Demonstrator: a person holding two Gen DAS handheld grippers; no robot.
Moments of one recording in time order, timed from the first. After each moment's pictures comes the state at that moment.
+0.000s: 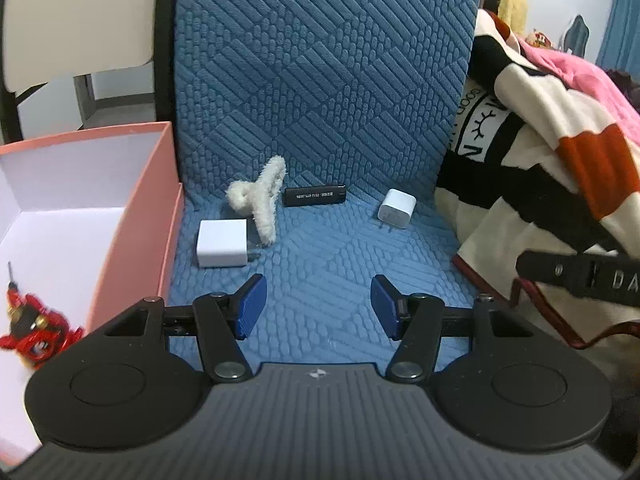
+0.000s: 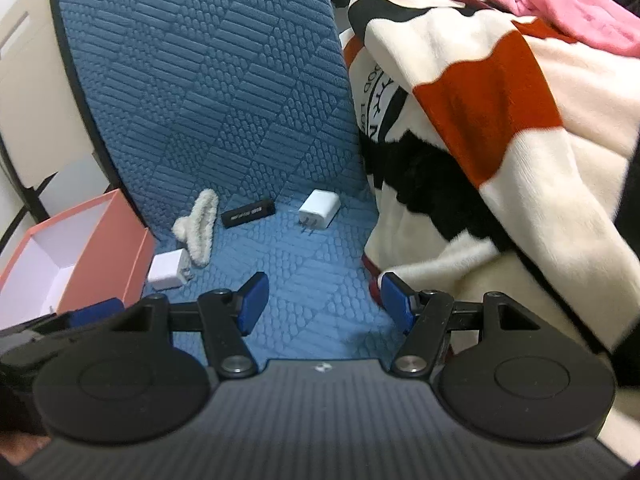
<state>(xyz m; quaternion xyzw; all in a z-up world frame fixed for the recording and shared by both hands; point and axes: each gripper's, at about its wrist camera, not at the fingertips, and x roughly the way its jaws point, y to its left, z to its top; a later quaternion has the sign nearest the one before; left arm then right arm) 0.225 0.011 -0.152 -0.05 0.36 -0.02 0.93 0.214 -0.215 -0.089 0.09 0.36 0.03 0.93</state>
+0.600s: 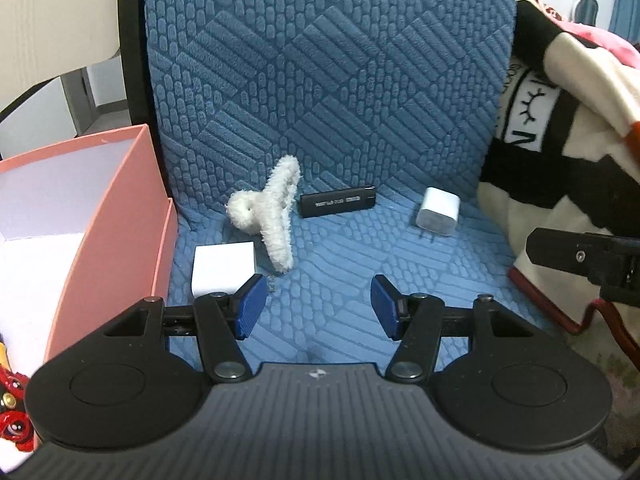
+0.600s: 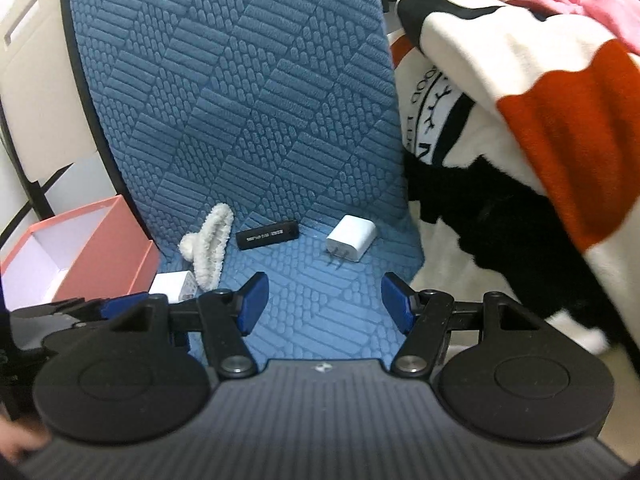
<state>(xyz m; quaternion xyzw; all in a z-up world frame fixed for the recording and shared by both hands) 0.298 0.018 -0.187 -0.02 0.38 0.00 0.93 0.270 -0.196 -0.111 0.07 0.35 0.08 0.93</state>
